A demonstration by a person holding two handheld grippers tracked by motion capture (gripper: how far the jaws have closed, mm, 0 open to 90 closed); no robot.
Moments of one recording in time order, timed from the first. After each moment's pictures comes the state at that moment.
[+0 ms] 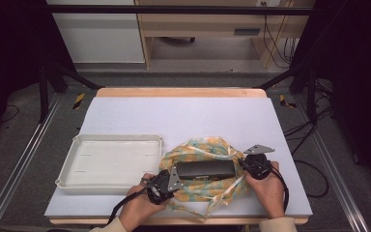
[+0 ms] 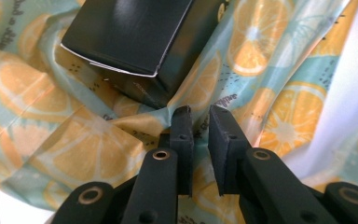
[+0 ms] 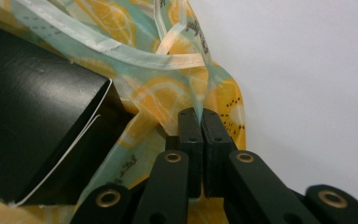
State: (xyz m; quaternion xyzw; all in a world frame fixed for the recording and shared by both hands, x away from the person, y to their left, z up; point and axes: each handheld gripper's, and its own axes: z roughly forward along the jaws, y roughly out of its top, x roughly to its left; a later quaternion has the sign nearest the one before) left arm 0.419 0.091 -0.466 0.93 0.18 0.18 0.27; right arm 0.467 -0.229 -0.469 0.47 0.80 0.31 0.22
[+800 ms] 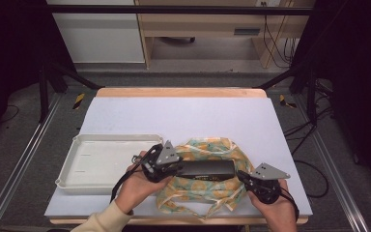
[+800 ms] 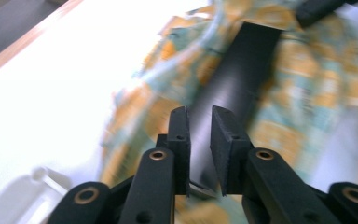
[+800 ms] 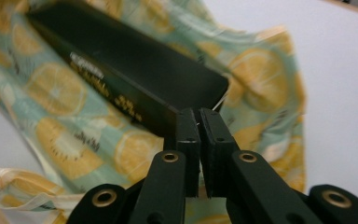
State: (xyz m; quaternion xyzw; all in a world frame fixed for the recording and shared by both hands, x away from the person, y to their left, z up) left arm 0.452 0.090 -0.386 0.89 0.20 0.17 0.38; right arm 0.394 -0.224 -0.444 0.38 0.80 0.40 0.23
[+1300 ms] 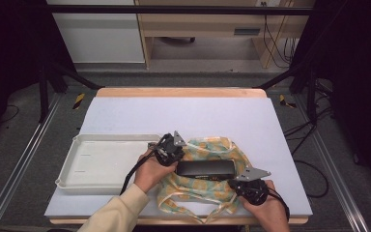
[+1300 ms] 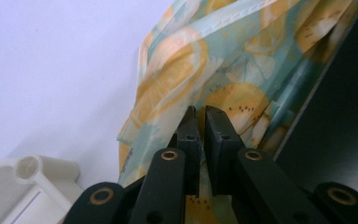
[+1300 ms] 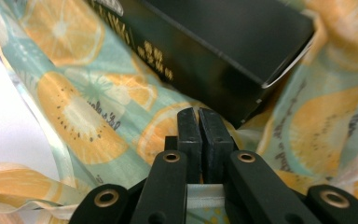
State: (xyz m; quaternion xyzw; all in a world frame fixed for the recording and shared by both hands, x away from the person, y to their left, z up) left arm 0.513 0.074 -0.439 0.90 0.27 0.16 0.29; right arm 0.404 -0.206 -0.472 0.36 0.85 0.34 0.17
